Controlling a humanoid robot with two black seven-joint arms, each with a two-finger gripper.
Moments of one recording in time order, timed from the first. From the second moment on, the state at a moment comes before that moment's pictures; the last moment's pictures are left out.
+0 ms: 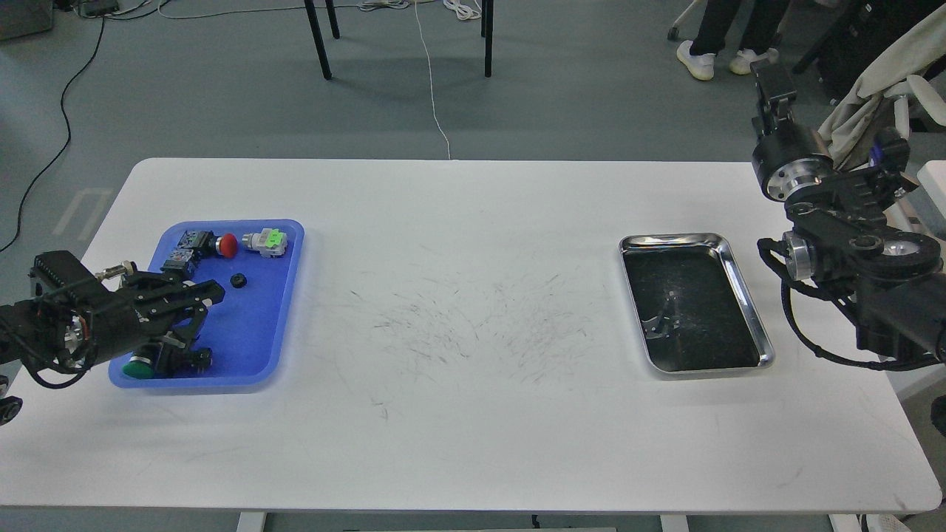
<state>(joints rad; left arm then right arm) -0.87 0.80 0.29 -0.82 1.63 0.49 -0.49 1.01 -0.37 0.10 0.55 -0.20 -0.30 0.44</state>
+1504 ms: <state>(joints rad) -0.86 0.74 0.30 -0.71 1.76 0.49 -0.49 1.01 -0.37 0.10 0.55 -0.20 -0.30 0.44</state>
